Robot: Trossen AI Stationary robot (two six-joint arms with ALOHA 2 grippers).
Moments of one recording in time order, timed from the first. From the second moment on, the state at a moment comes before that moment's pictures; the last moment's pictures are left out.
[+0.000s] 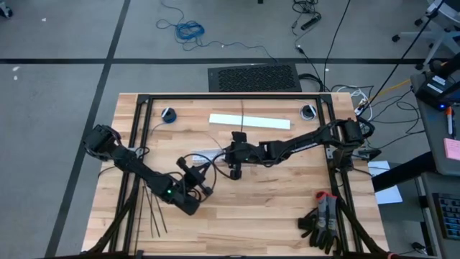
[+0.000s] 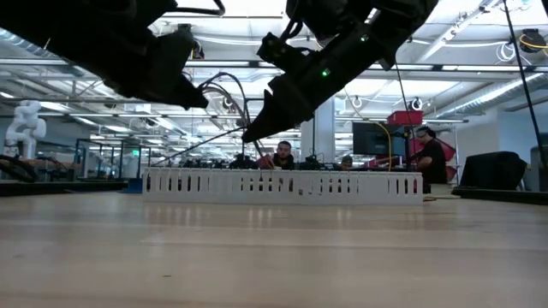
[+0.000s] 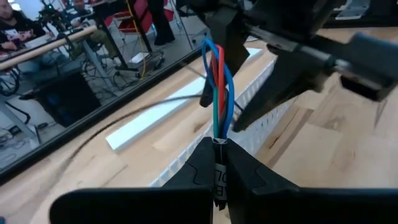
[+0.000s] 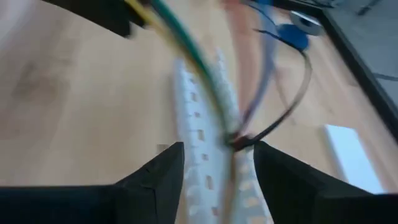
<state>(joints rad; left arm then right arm) -0.56 1.63 0.78 -0.09 -1.24 -0.66 0.05 1.85 1.09 0.15 0.30 -0.12</state>
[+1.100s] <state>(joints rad) -0.57 1.41 0.81 -0.58 -1.10 -0.85 0.03 1.85 1.10 0.05 0.30 -0.11</state>
